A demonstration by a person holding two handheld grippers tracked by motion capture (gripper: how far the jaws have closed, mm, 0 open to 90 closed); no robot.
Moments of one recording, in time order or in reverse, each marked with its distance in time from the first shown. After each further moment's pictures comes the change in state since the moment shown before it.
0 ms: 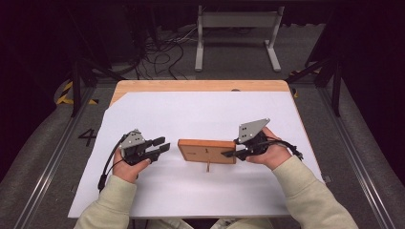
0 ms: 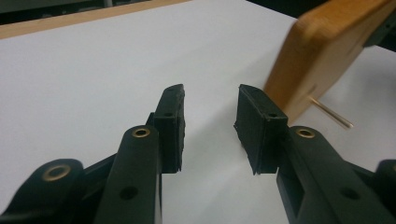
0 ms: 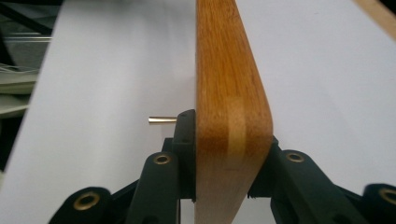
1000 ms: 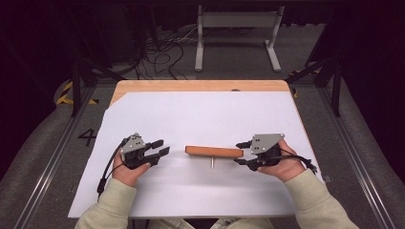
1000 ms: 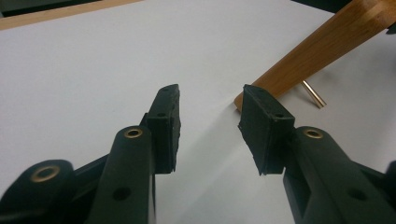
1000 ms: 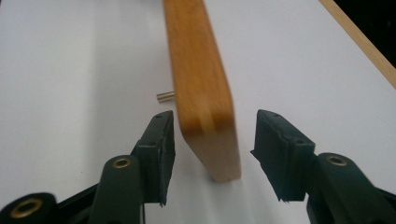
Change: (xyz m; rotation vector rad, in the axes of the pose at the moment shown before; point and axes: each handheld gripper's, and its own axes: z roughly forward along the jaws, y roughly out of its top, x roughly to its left) left arm -0.005 -0.011 -0.002 0.025 0.039 0.020; right arm 0.024 -0.031 -0.022 0.036 -0.168 -0.045
